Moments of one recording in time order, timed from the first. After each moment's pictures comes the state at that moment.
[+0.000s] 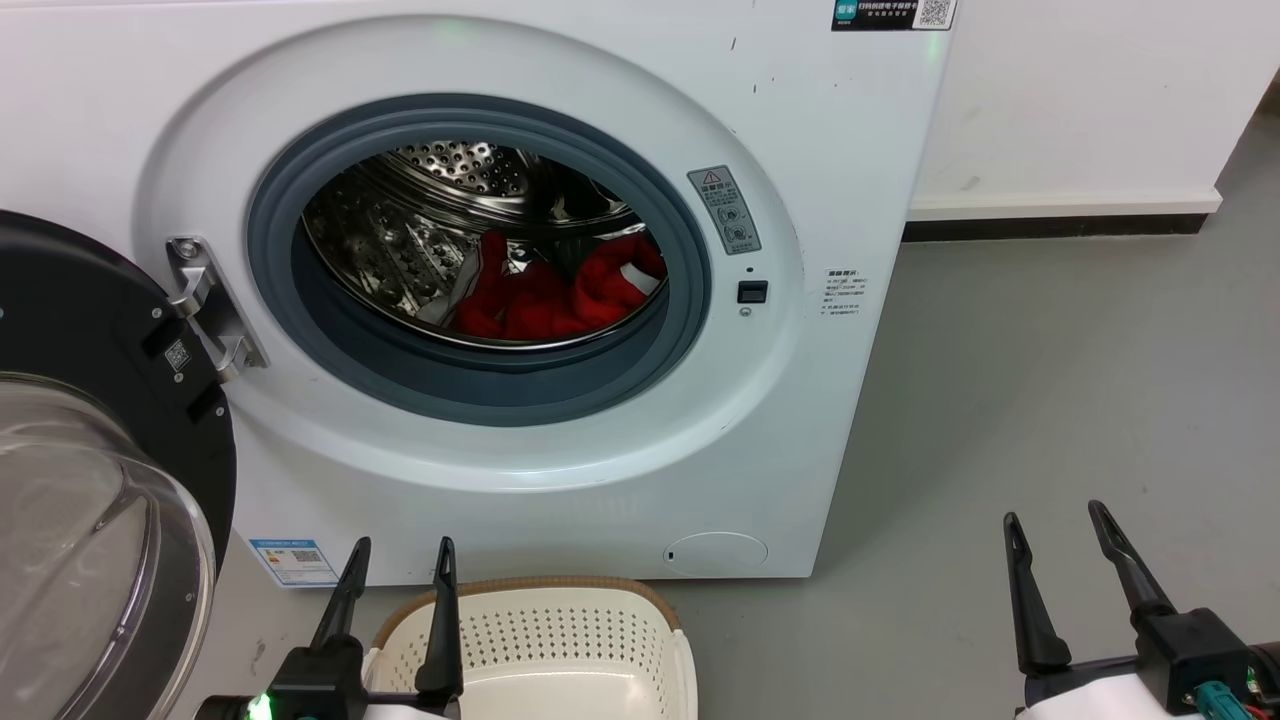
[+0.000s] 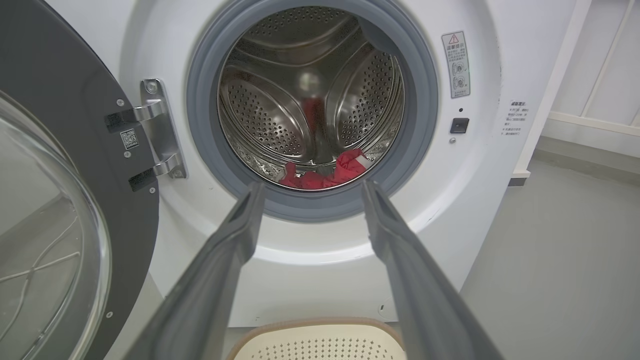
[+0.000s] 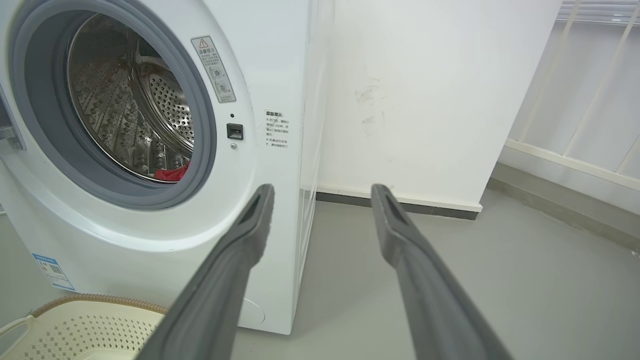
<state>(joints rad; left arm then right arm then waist) 0.12 0.05 -0.07 0.04 -0.07 0.00 -0.25 0.10 -0.05 -0.05 0.04 -0.06 0.13 -0.25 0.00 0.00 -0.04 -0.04</state>
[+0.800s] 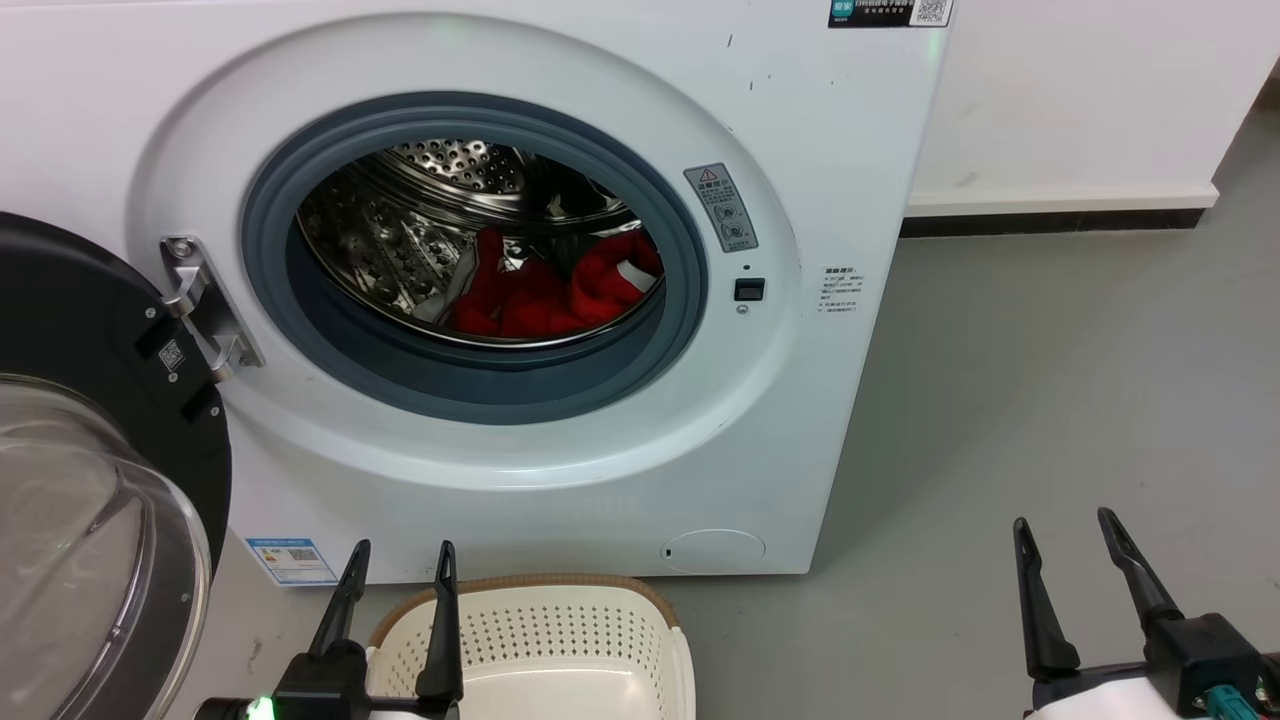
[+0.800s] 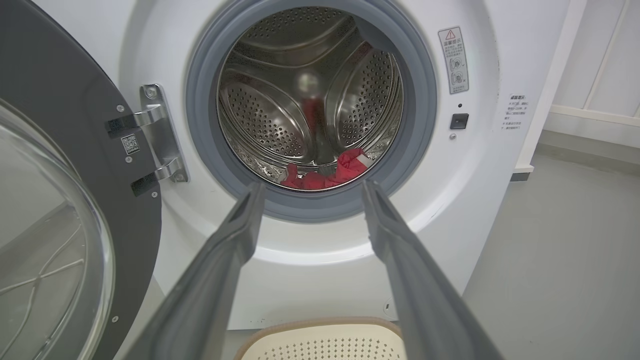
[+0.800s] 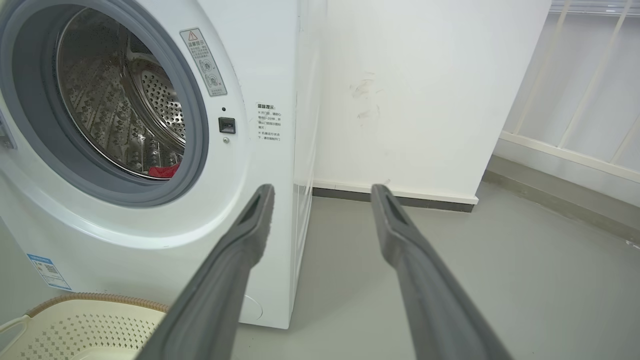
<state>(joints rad) 0.13 0.05 -0.06 0.03 -0.04 0.01 -0.26 0.10 -0.05 -0.06 0.06 -0.05 0.13 -0.26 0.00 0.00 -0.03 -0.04</state>
